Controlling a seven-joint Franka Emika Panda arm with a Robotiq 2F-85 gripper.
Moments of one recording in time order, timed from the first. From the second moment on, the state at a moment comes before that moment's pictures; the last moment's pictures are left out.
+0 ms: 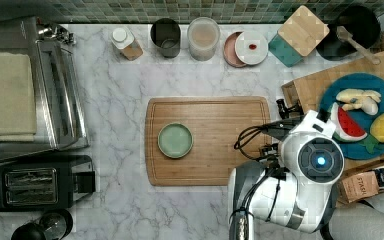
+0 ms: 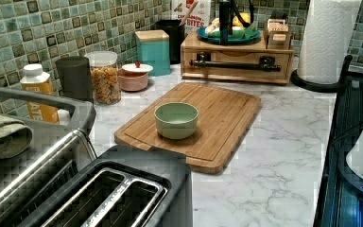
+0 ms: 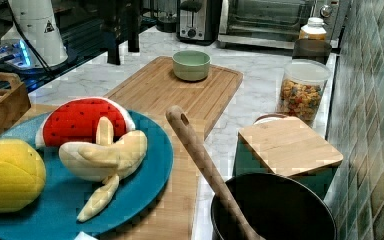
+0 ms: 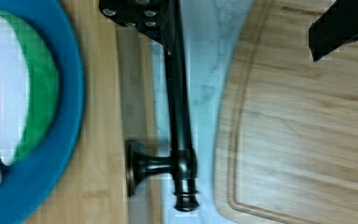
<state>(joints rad) -0.18 -0.11 -0.21 -2.36 -0.20 0.77 -1.26</state>
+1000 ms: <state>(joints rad) -0.22 0.13 -0.21 -2.38 -0.24 1.07 -1.36</state>
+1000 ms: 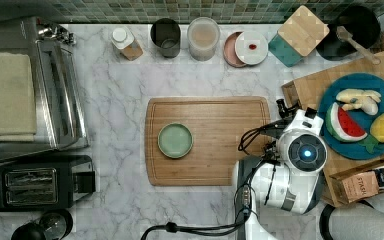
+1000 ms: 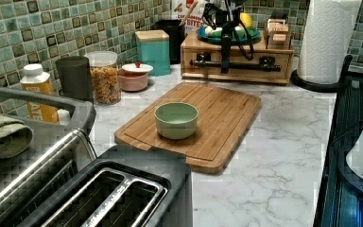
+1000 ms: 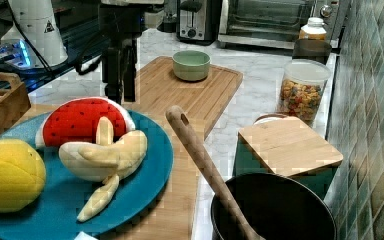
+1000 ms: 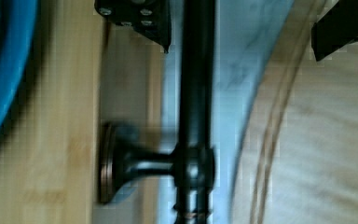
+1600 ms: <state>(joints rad) -0.23 0.17 -0.23 -2.38 -0.25 1.12 -1.37</state>
